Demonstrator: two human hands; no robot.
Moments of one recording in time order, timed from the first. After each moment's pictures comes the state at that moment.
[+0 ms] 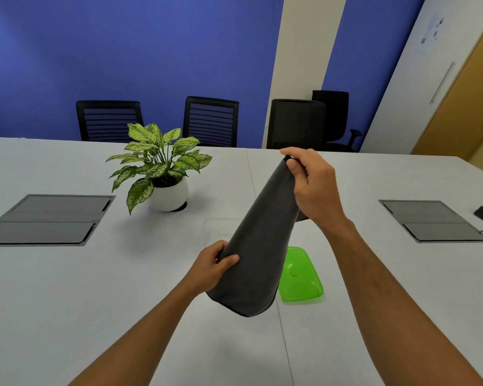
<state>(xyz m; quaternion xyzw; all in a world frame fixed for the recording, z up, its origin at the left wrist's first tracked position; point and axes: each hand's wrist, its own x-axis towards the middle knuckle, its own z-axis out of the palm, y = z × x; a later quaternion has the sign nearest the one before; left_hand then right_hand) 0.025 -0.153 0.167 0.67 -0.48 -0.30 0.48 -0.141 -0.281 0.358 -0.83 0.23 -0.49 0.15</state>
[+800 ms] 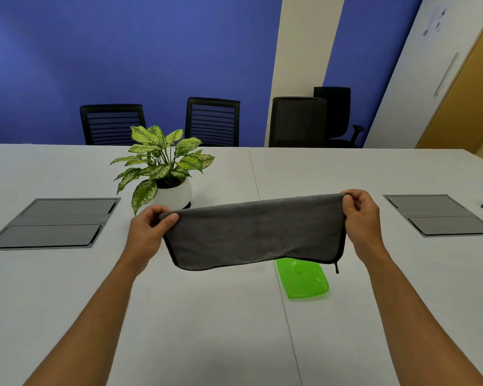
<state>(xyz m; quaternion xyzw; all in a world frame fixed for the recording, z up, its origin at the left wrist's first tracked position) 0.125 -0.100 0.228 0.64 -0.36 -0.17 0.66 -0.219 -0.336 0.273 -0.65 0.42 -0.51 0.38</state>
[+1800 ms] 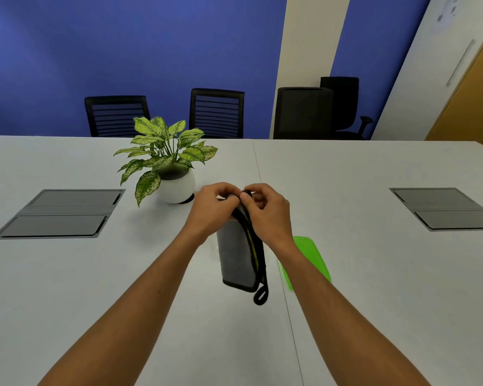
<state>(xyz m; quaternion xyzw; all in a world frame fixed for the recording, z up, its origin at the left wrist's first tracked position) 0.024 -0.167 0.288 0.66 -0.42 -0.23 0.58 -0.092 -0.239 0.270 -0.75 0.29 -0.45 0.39</state>
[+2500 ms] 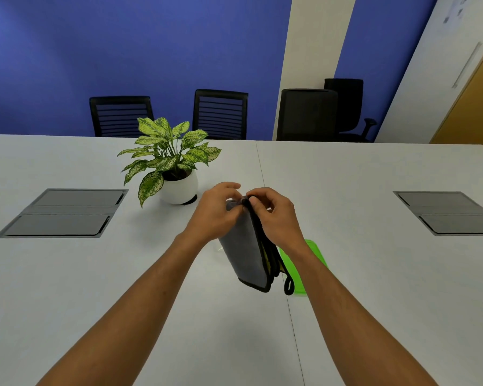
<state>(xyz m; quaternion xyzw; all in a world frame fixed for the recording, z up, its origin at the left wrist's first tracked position) 0.032 -0.165 0.286 0.72 -0.55 -0.05 0.42 -0.099 -0.252 0.269 -0.77 0.25 -0.40 0.43</state>
